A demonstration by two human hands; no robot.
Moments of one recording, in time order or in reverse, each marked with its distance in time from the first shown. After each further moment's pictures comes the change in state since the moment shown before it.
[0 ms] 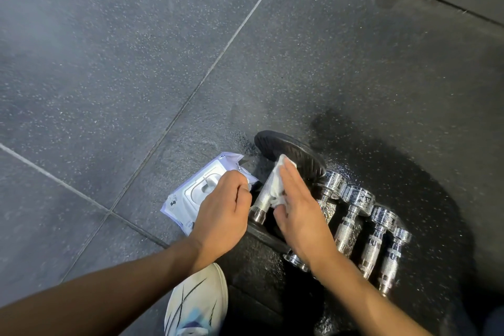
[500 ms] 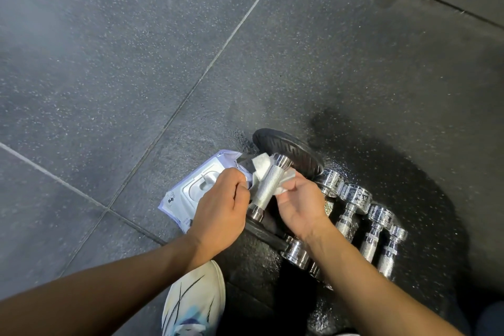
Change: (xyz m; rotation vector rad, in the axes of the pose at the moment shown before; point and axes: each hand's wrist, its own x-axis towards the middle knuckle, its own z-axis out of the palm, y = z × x) left_hand 0.001 -0.002 0.002 0.002 0.016 0.019; right_hand 0.042 -0.004 0.000 1.667 0.225 0.859
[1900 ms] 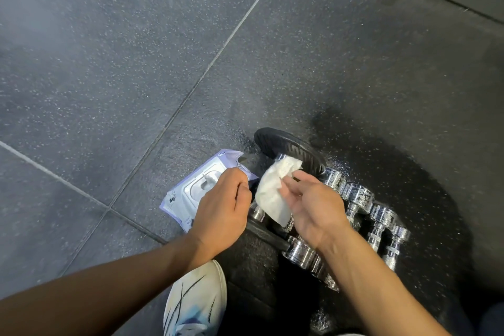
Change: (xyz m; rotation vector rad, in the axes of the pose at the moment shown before) left_hand -0.001 0.003 -0.003 0.012 -0.038 -0.014; right_hand -0.046 -0.017 0.014 -0.223 0.151 -0.062
